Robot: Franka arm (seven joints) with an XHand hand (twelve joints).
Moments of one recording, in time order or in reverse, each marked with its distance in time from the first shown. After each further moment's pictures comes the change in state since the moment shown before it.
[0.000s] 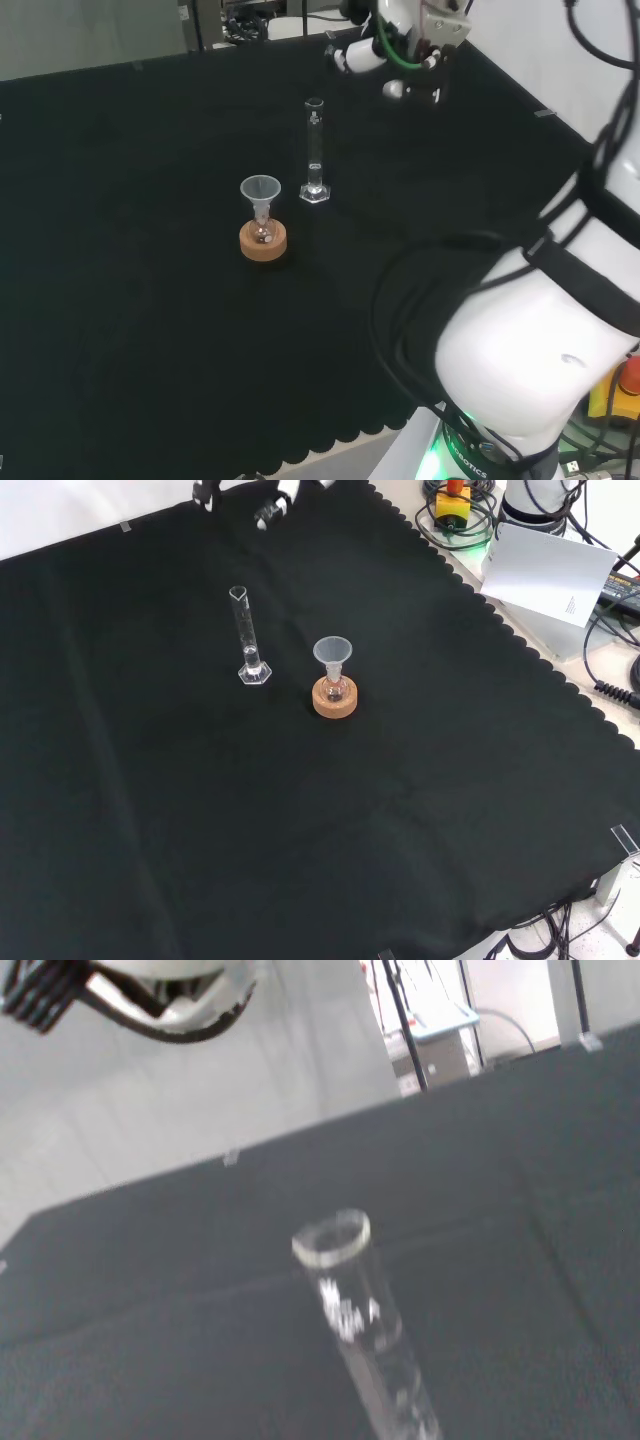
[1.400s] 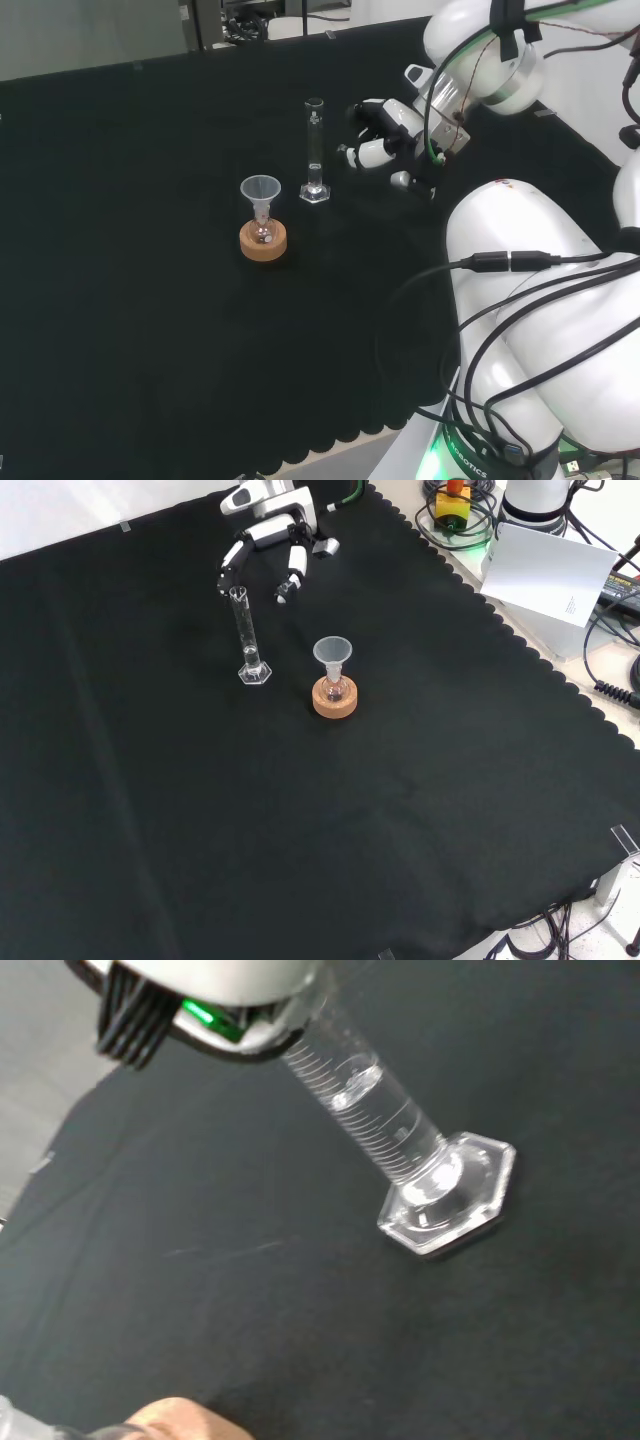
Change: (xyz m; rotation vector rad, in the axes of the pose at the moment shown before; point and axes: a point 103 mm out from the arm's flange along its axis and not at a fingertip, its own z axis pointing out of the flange) arm -0.069 -0.045 0.157 0.213 0.323 0.058
